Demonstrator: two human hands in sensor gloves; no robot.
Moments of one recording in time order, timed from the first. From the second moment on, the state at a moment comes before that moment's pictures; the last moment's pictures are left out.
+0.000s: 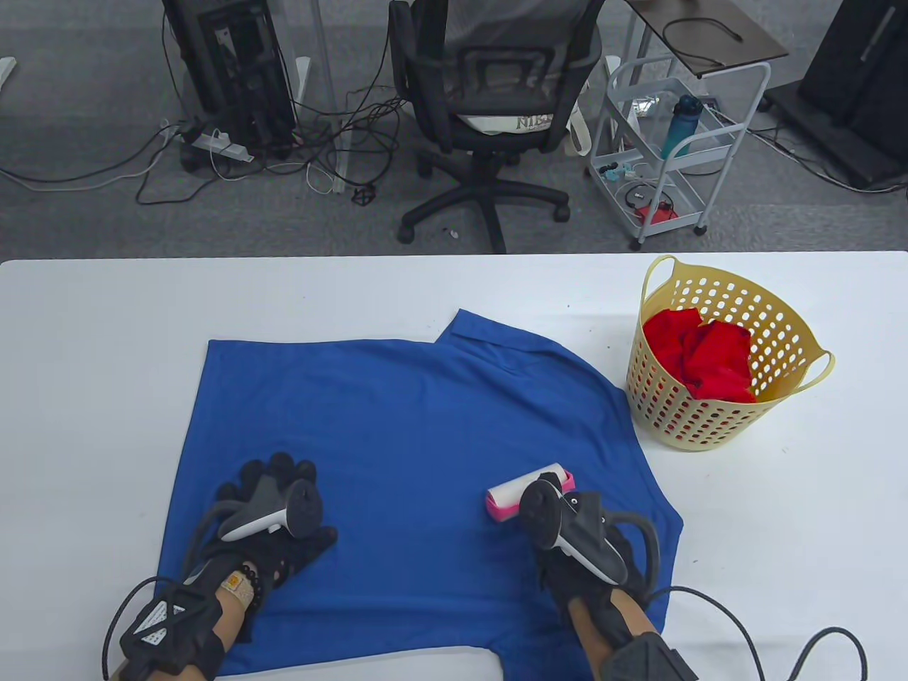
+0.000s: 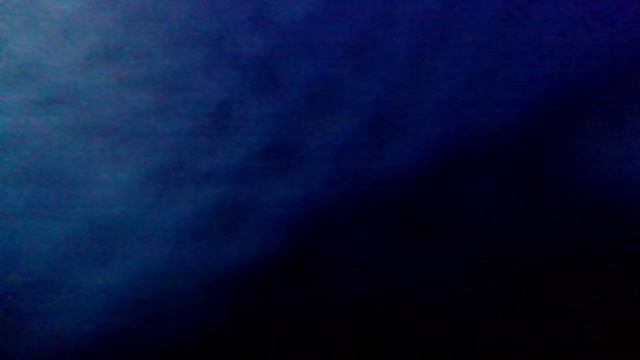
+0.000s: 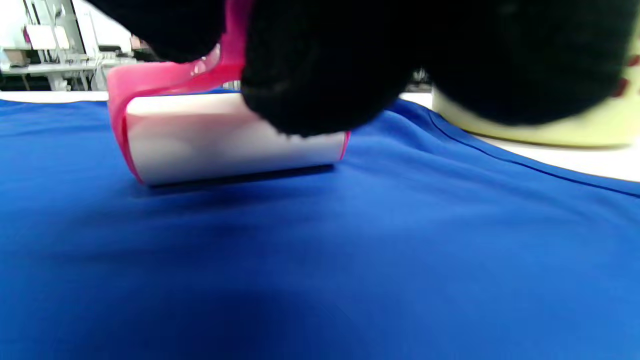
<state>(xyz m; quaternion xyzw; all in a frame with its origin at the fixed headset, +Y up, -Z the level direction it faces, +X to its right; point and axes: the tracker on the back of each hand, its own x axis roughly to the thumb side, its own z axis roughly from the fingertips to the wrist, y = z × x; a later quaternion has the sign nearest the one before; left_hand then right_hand) -0.270 -0.802 -0.284 -0.36 -0.10 -0.07 0.92 0.092 -0.715 -0.259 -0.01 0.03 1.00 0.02</state>
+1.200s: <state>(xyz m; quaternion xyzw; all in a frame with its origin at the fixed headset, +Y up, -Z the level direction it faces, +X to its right) -0.271 -0.804 -0.284 -0.37 -0.11 -0.06 0.92 0.103 -0.695 -0.195 0.01 0.18 0.98 -0.05</state>
